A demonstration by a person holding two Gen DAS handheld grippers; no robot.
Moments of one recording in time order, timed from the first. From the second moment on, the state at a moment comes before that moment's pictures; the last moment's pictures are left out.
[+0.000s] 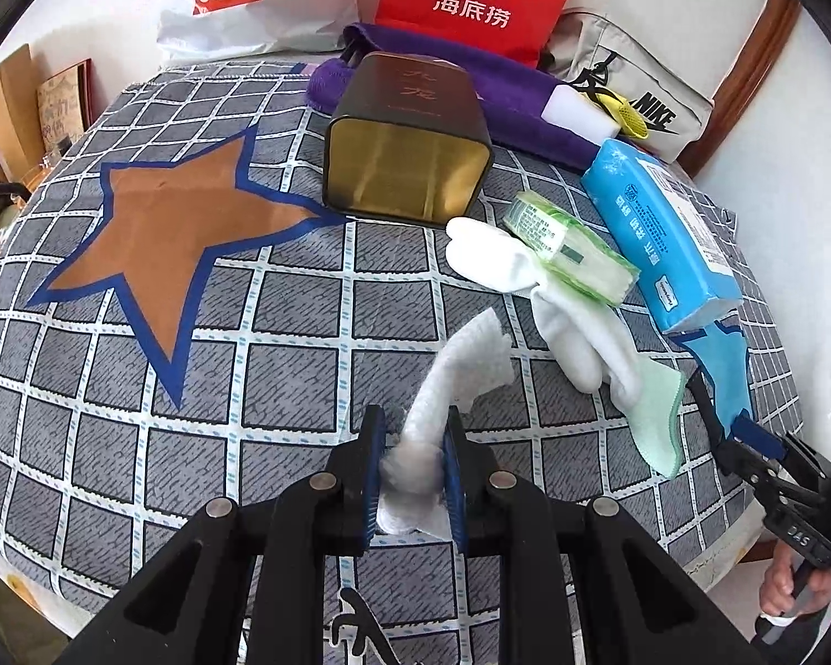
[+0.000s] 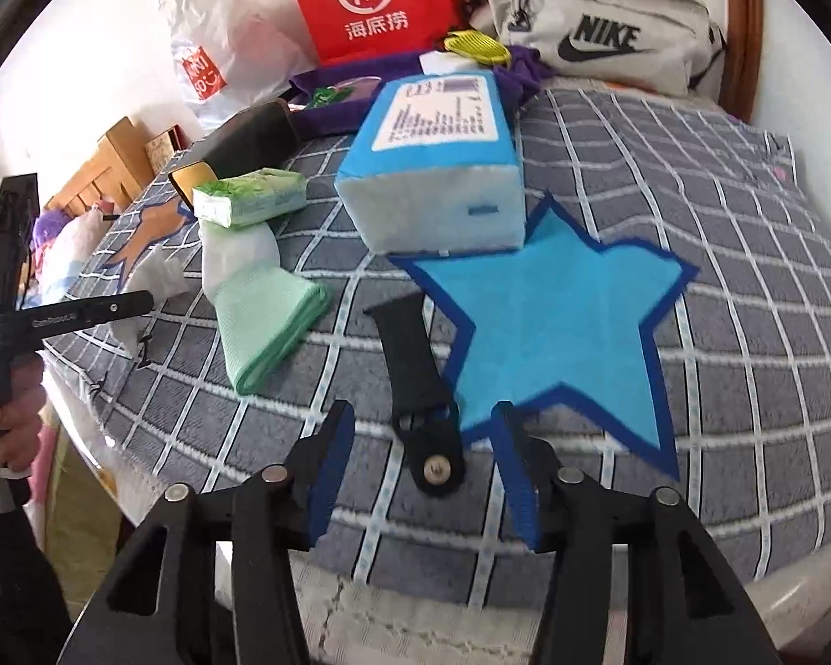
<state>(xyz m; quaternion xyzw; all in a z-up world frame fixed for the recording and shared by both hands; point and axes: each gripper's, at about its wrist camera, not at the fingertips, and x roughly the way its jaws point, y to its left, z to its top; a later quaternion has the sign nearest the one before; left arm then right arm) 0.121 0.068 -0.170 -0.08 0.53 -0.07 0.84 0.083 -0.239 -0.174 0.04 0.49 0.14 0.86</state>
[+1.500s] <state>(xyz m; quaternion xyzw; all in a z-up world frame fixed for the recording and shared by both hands) 0.214 0.077 -0.067 -0.11 0.45 -0.07 0.88 0.198 -0.205 -0.044 0.02 0.38 0.15 0.91</state>
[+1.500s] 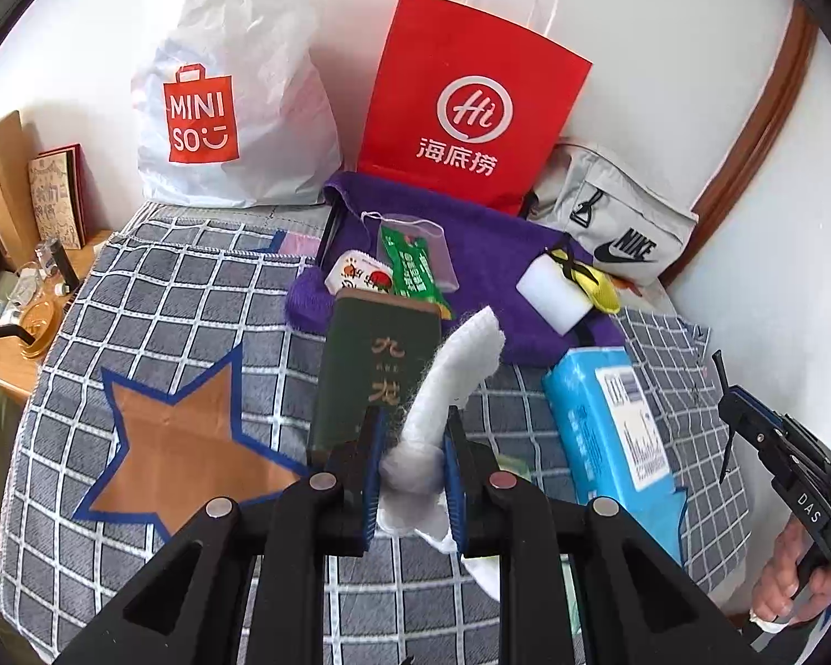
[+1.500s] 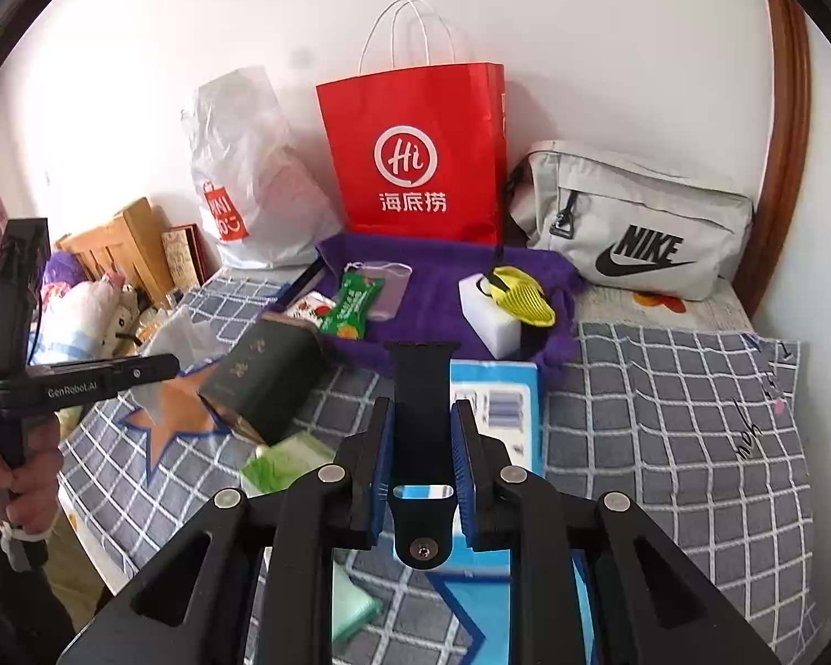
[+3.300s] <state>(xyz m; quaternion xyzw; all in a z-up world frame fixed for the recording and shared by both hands) 0.426 0.050 -0.145 -0.11 0.54 -0.08 0.83 0.418 -0.147 -0.150 -0.02 0.50 0.17 0.85</state>
